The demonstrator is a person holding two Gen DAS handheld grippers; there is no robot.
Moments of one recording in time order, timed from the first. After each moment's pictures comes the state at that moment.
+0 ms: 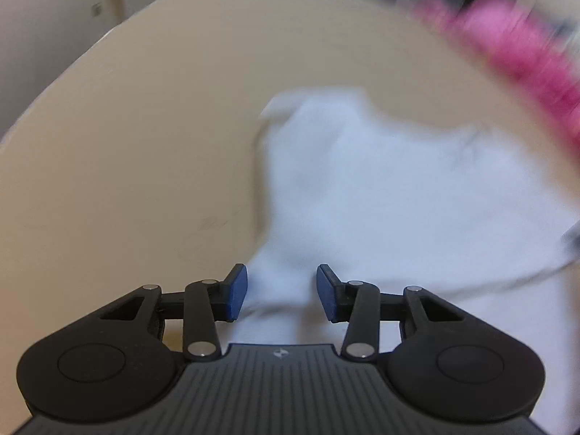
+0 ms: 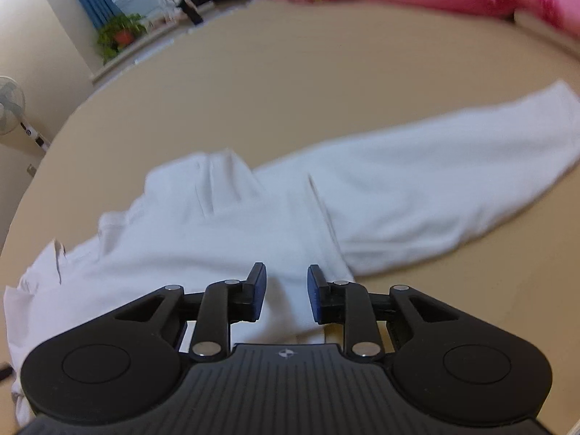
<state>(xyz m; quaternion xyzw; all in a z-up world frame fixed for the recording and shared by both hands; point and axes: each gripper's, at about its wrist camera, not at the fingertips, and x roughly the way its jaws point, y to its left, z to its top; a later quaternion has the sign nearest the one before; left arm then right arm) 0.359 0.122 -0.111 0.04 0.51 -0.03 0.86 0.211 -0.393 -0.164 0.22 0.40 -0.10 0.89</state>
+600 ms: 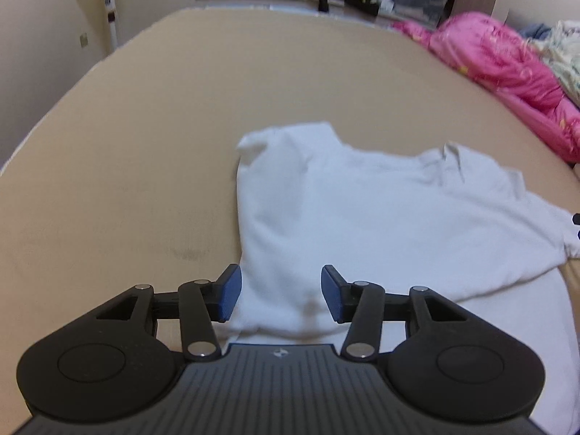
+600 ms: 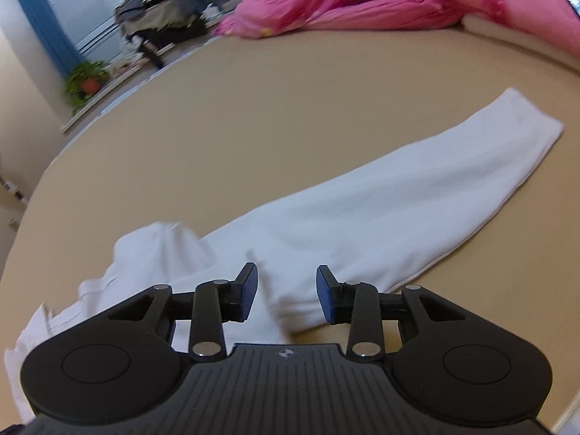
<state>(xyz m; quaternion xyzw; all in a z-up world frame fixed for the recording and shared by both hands) 0.347 0.113 -0.076 0.01 0.44 -0.09 0.89 0.210 -0.443 -0.158 0.26 0.36 -0.16 0.88</state>
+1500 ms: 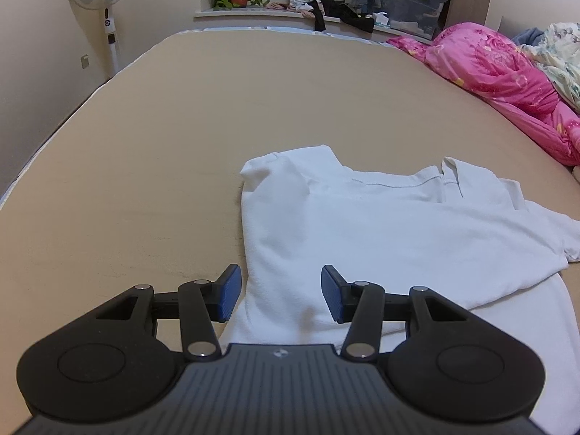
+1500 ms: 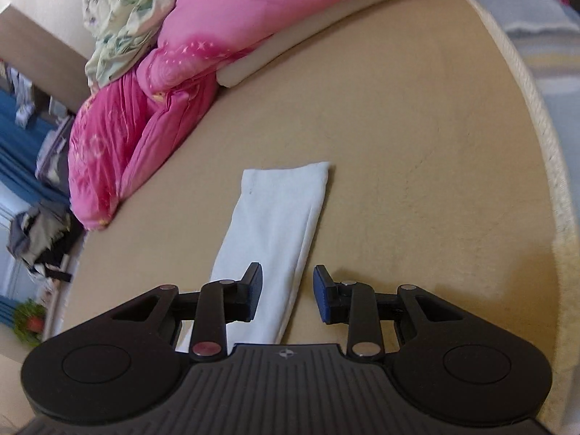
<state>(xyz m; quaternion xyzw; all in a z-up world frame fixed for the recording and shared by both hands) 0.351 0.111 -0.072 0.03 0.42 -0.09 0.90 0.130 -0.696 -0.240 0.51 0.17 -0.36 0.76</state>
